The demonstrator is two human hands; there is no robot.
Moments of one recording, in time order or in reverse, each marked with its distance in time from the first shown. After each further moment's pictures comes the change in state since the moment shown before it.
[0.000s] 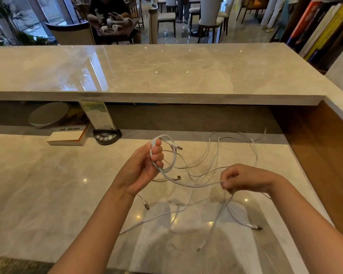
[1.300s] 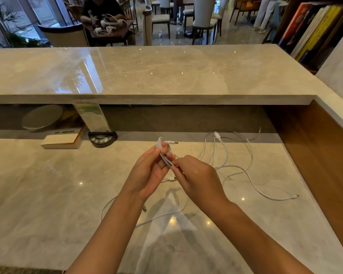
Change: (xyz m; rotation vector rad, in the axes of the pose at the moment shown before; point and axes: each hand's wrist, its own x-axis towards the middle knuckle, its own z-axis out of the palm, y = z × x) left_hand 0.008 -0.023 0.015 0.266 0.266 0.186; right_hand 0.032 -0.052 0.113 -0.922 0.975 -0.673
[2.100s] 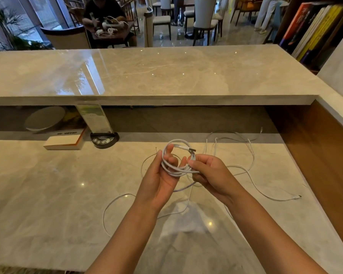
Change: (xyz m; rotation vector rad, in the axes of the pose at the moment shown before) left_hand -0.008 -0.024 0.008 -0.356 0.033 -0.049; right_hand 0.009 0.021 -0.017 1.306 -0.230 0.822
